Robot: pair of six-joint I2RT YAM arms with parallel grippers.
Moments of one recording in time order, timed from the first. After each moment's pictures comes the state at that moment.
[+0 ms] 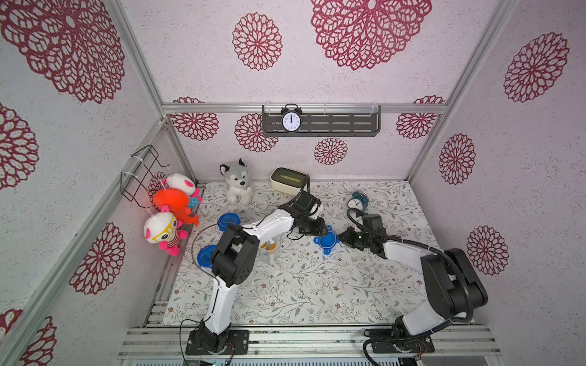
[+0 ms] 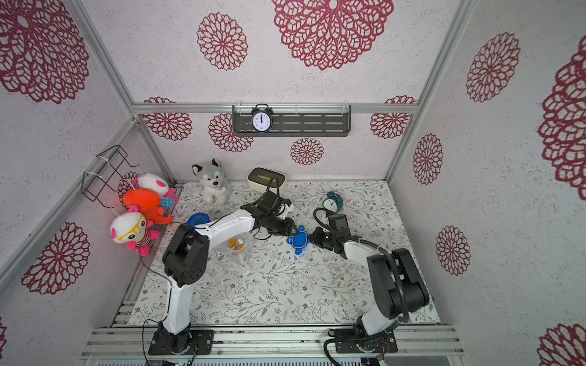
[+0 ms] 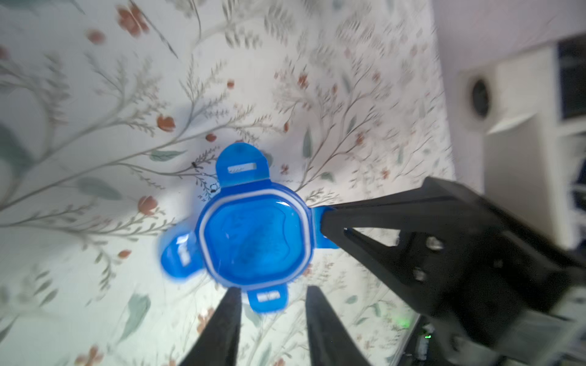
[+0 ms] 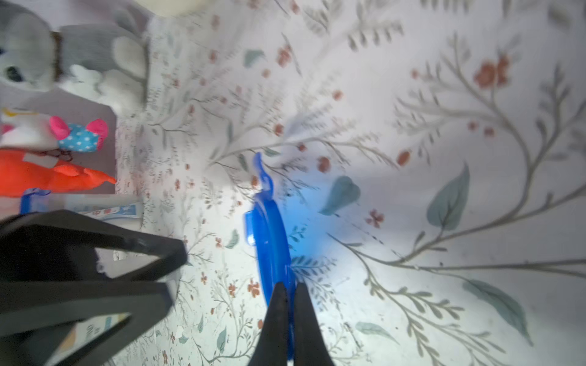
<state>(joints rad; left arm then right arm) -0.63 2.01 1.61 -0.50 0.40 -0.45 0.32 1.52 0.78 0.02 -0.36 0.57</state>
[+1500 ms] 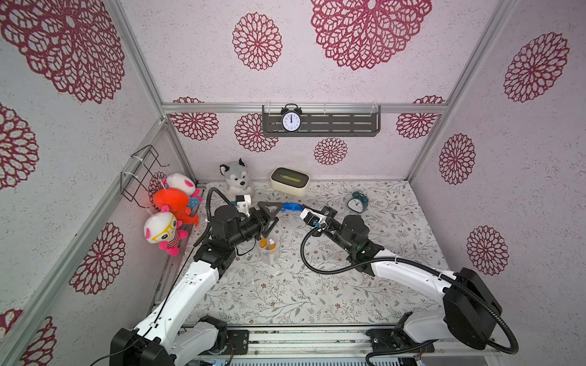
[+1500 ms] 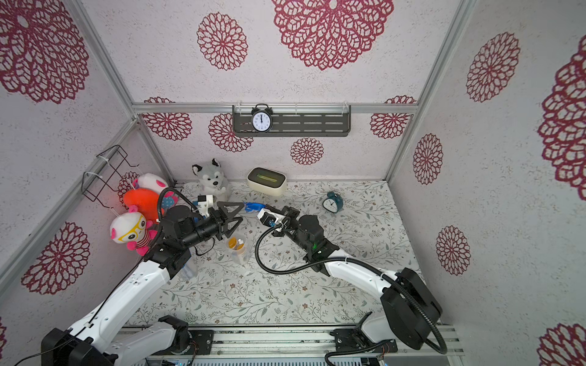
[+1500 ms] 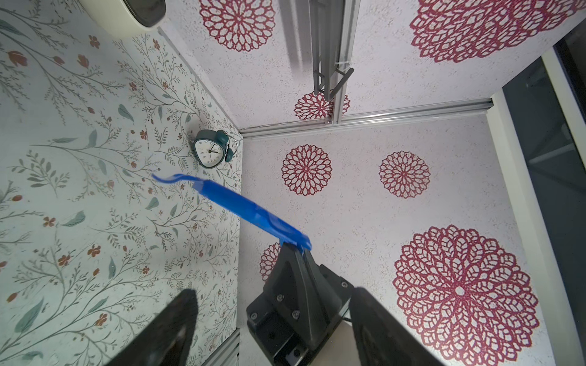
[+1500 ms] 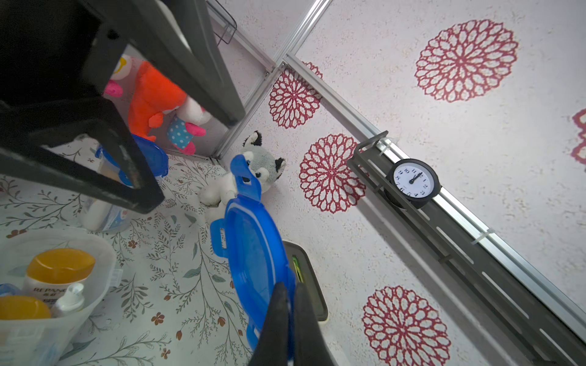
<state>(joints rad) -0.34 1.09 0.83 0.10 0.49 -1.35 0.79 1.40 0.86 0.62 -0.03 -0.69</state>
